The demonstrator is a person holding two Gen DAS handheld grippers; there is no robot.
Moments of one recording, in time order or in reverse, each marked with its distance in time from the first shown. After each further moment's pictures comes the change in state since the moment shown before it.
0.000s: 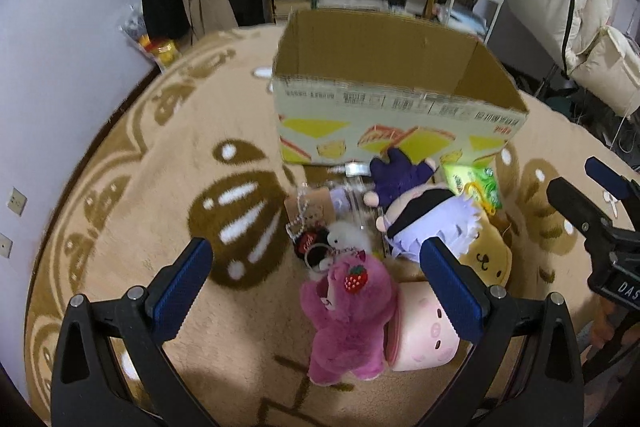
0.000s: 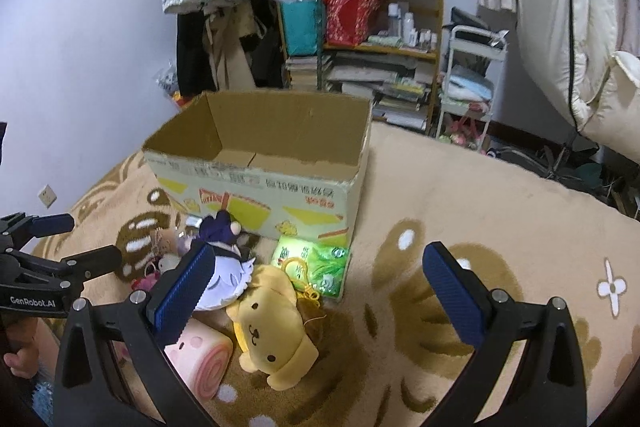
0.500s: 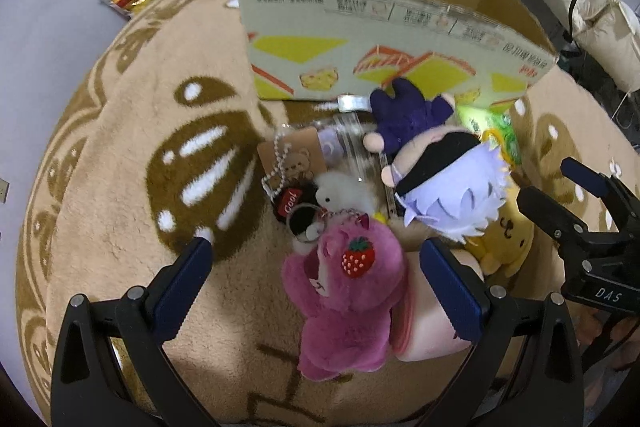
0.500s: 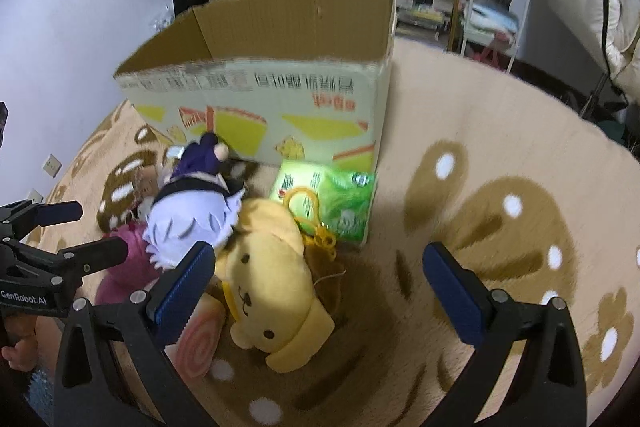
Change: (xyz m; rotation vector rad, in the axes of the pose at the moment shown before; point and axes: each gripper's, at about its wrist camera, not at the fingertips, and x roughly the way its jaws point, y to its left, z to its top) left arm 0.053 -0.003 -0.010 0.024 0.201 -0.047; right arm 0.062 -0.002 -0.029 0.032 0.250 0.061
